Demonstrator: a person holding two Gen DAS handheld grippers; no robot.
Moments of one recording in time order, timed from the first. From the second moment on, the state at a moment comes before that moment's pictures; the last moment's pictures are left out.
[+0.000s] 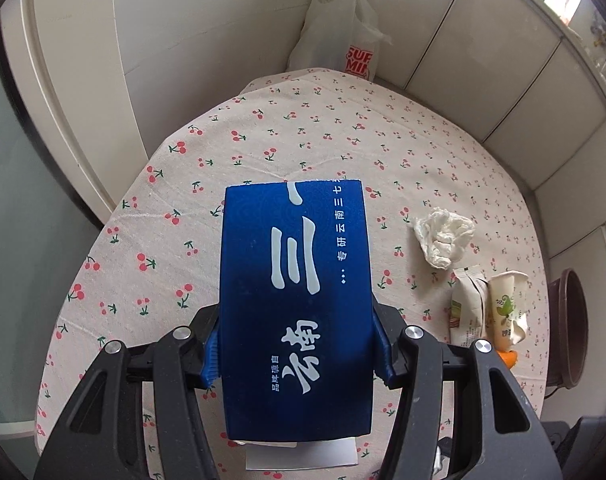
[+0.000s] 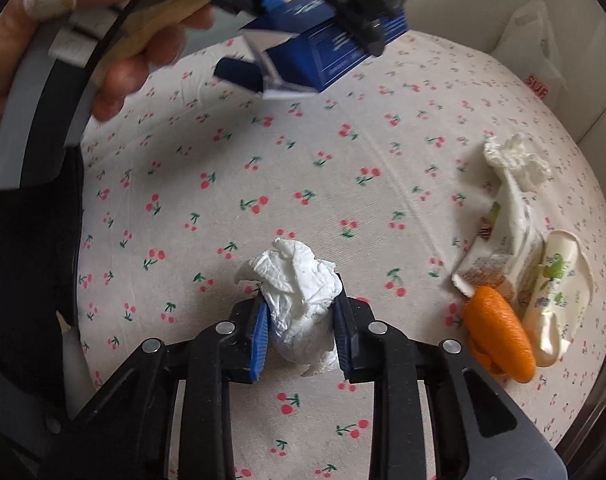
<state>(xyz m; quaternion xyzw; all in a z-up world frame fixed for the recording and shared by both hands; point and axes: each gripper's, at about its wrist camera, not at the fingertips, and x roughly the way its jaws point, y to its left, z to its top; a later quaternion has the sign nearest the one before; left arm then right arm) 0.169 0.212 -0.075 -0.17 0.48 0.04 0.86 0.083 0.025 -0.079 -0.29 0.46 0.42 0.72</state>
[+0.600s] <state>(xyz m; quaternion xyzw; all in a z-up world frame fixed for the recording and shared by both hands) 0.162 0.143 -0.020 -0.21 0.42 -0.03 0.88 0.140 -0.087 0.041 -0.12 0.36 0.24 0.89</state>
